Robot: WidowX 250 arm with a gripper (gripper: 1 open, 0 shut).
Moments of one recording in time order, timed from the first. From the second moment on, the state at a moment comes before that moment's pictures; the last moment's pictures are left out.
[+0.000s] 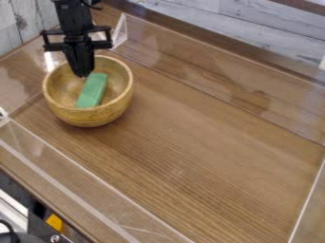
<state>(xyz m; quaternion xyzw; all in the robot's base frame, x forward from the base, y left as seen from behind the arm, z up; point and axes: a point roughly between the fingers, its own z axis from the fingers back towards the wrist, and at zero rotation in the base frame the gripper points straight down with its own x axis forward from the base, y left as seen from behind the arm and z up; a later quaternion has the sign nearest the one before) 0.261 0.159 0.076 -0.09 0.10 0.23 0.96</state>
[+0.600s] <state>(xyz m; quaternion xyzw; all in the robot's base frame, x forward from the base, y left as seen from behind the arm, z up) 0.263 0.160 0.079 -0.09 0.09 0.23 0.96</state>
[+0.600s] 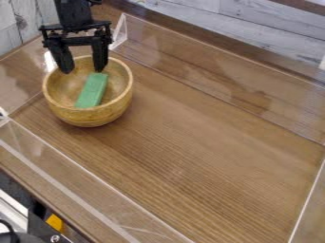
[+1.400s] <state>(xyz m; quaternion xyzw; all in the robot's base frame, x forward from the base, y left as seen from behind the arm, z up) 0.260 0.156 0.064 -0.09 0.08 0.23 0.96</state>
